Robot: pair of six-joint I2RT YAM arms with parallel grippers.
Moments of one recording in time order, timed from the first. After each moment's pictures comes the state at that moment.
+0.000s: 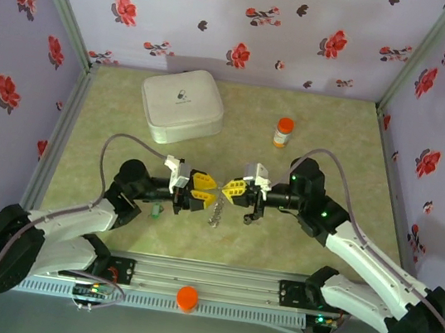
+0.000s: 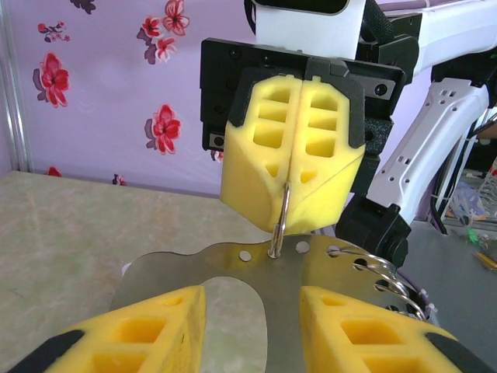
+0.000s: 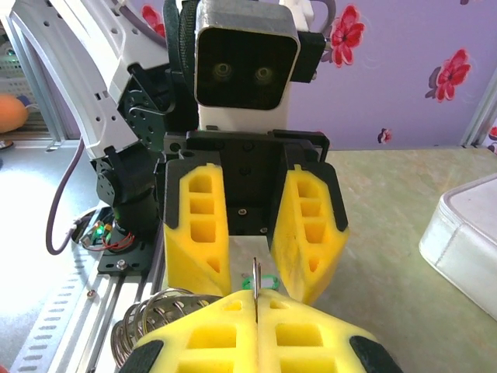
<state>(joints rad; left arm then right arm) -0.72 1.10 0.37 0.86 0.80 -0.19 0.71 0.97 0.72 -0.03 -0.84 -0.26</state>
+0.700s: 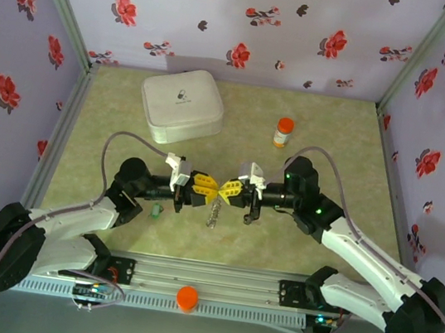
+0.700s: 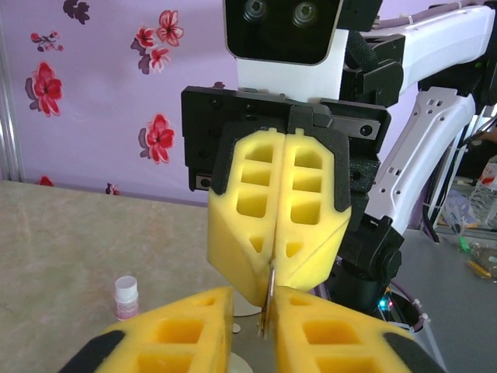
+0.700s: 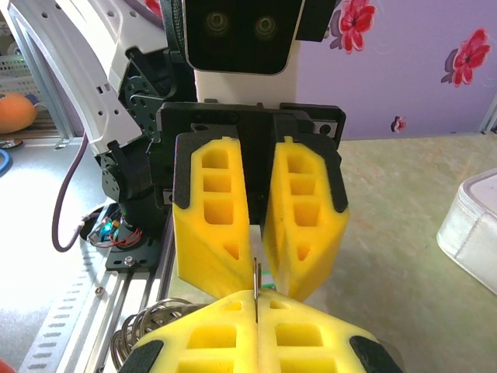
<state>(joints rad) -0.73 1.11 0.39 0.87 0.81 -0.21 0.72 1.02 0.72 -0.01 -0.84 -0.24</state>
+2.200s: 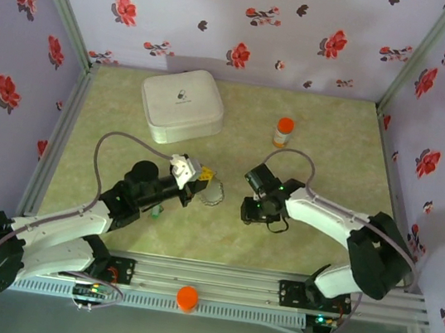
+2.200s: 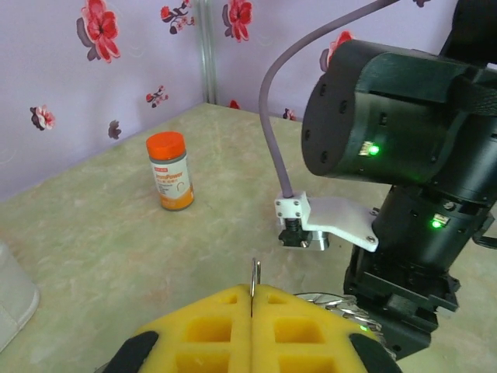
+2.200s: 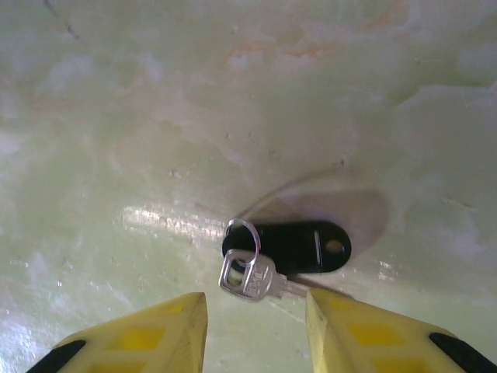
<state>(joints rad) -0.83 1.01 0.44 0.44 0.20 0.06 0.75 1.47 0.82 -0.65 -0.09 0.60</state>
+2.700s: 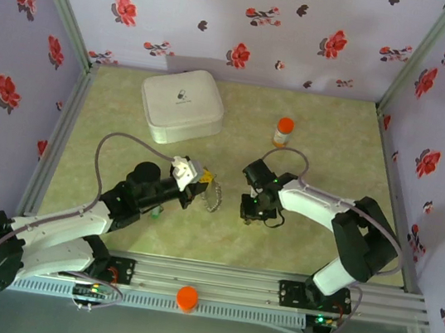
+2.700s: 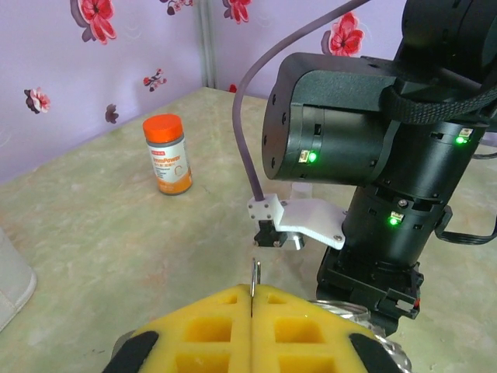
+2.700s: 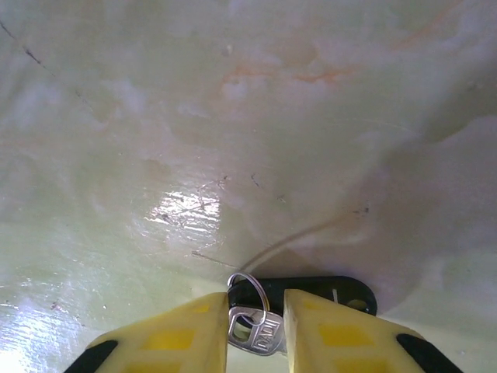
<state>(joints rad) -0.85 1.01 0.44 0.41 0.18 0.06 0.72 1.58 0.86 -0.63 -0.15 0.59</state>
